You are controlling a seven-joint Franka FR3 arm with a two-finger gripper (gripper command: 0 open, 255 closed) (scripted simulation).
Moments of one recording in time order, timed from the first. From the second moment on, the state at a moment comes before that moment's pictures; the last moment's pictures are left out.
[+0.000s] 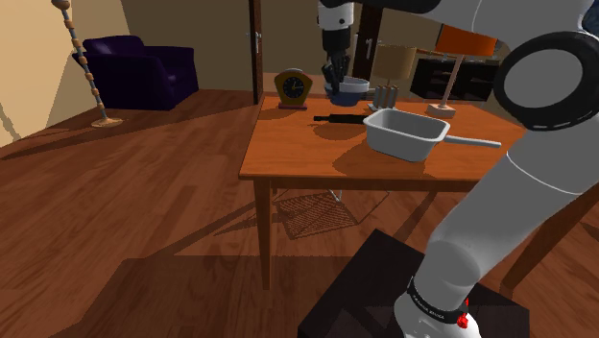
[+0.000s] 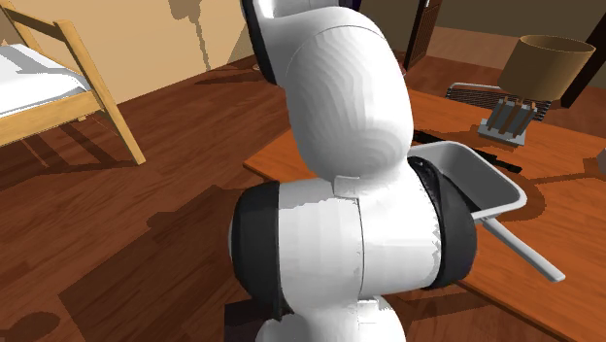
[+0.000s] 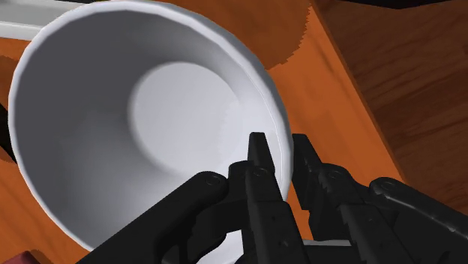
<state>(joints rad) -0.14 -0.21 -0.02 -1.61 -0.20 1.37 -0.29</state>
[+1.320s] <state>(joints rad) -0.28 -0.49 -0.32 -1.82 -0.34 1.42 -0.73</state>
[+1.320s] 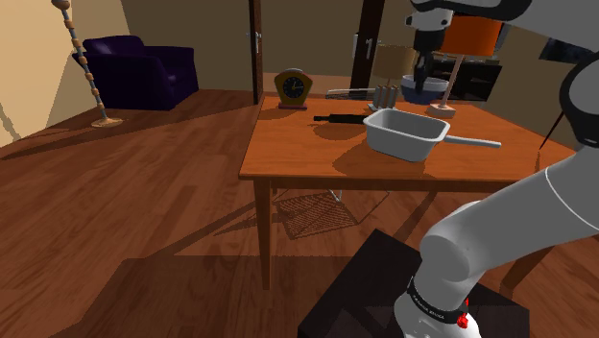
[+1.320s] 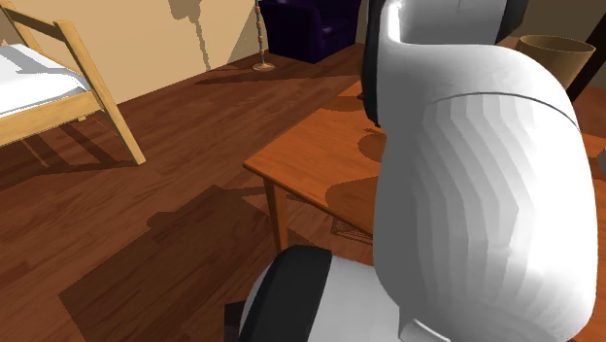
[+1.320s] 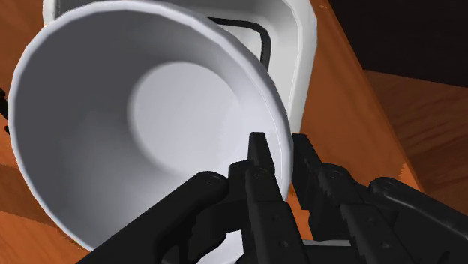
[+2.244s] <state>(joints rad) -0.32 -0.56 -0.43 -1.95 -0.40 1.52 -0.84</state>
